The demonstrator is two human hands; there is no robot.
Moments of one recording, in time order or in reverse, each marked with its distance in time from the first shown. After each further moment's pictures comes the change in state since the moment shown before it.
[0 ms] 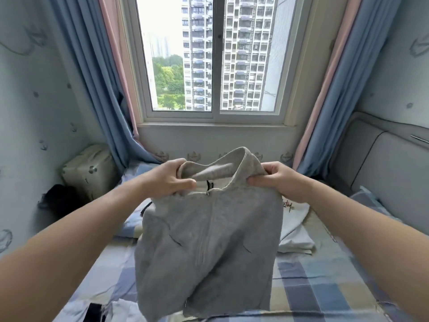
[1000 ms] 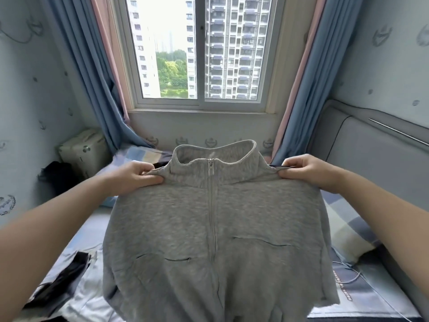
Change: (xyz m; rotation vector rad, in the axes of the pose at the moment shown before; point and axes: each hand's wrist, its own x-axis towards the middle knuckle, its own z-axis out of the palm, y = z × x) left_hand -0.136 0.095 0.136 0.043 0.010 -0.231; right_hand -0.256 0.072 -0.145 -0.252 0.027 0.044
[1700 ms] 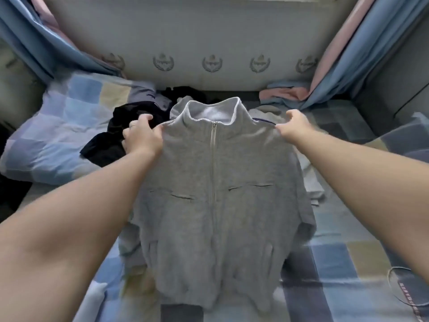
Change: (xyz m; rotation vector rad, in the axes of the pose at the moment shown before) left_hand 0.548 -0.261 0.143 0.144 0.419 -0.423; right_hand 0.567 0.271 0.046 -0.155 0.442 0.517
